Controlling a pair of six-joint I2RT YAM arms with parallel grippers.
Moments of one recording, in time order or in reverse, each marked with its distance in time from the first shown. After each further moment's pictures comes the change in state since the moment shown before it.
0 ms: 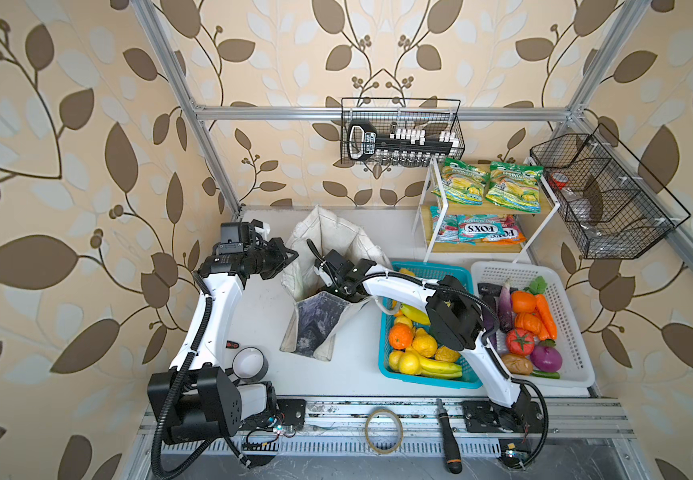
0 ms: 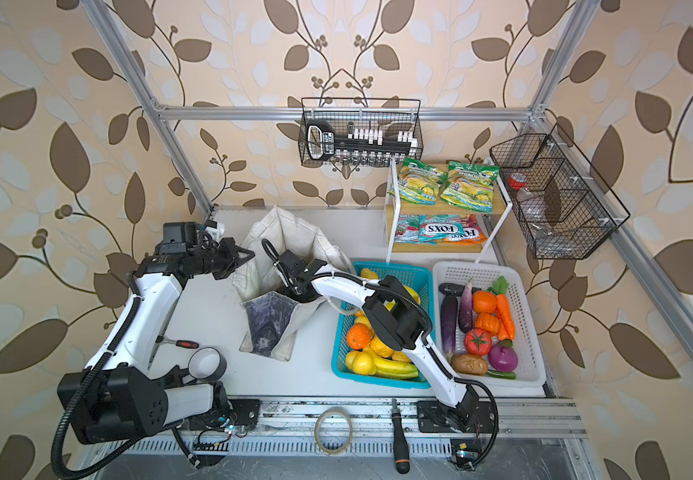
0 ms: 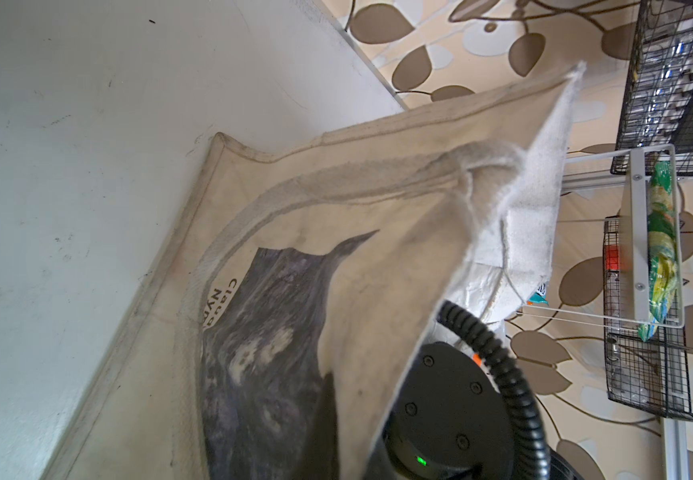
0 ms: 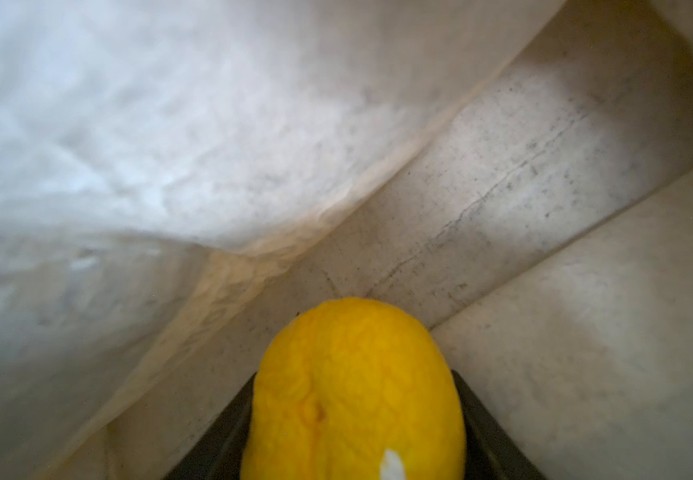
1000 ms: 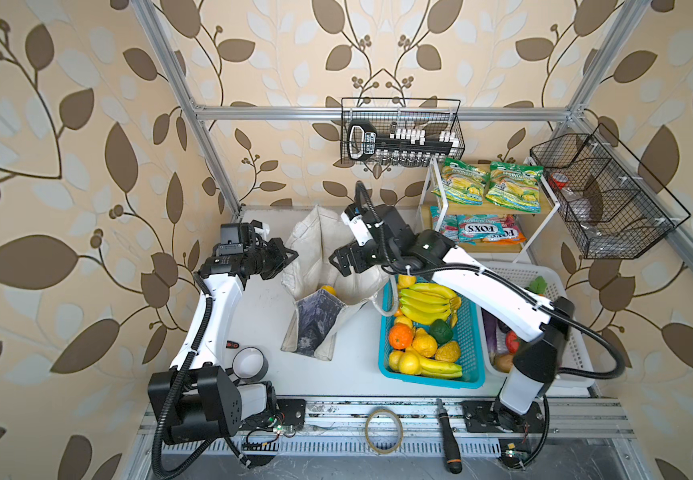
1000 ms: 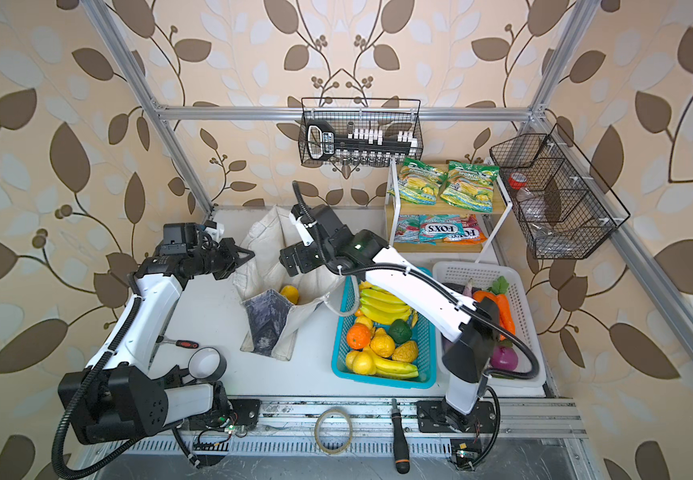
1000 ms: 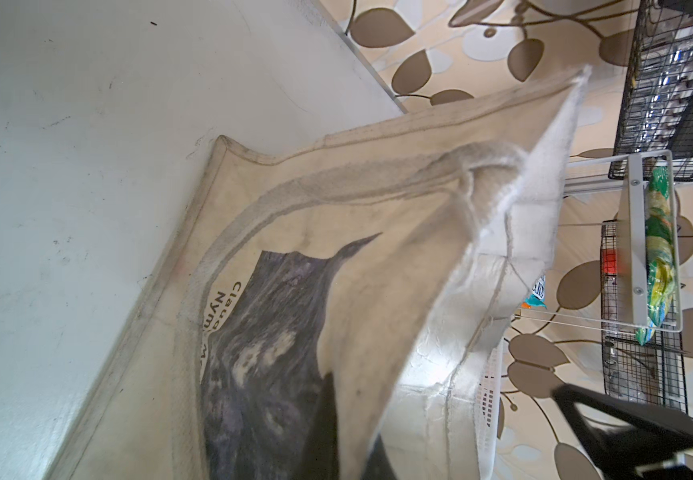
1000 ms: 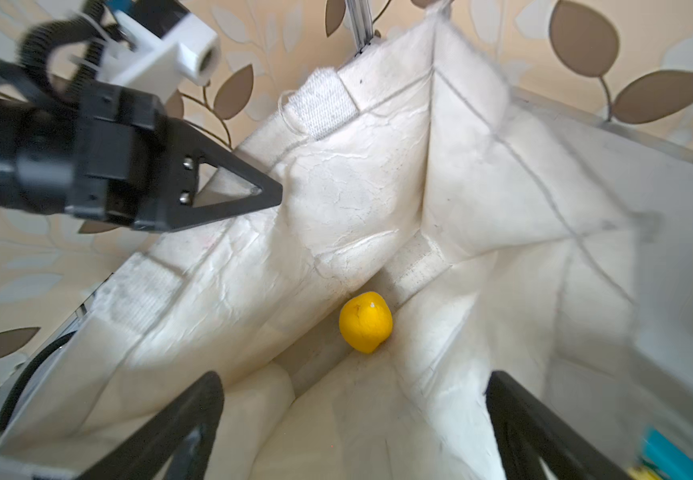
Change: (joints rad) left arm 0.000 0.000 -0.015 0.023 0.003 -0.011; right arm -0.039 -0.631 -0.124 -0.078 0.110 -0.045
